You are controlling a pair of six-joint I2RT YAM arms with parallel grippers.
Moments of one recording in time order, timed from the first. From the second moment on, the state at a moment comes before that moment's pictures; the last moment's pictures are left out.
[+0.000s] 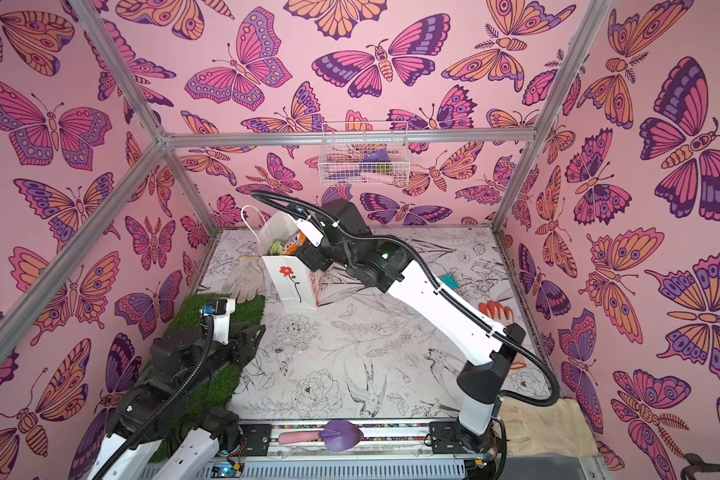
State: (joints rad) left arm -0.35 0.43 0.75 -0.77 0.09 -0.25; right arm 0.92 1.72 2.03 -0.73 0.20 -0.21
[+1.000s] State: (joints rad) left arm -0.35 0.43 0.75 -0.77 0.09 -0.25; right arm 0.37 1.47 1.57 -0.72 0.14 0.44
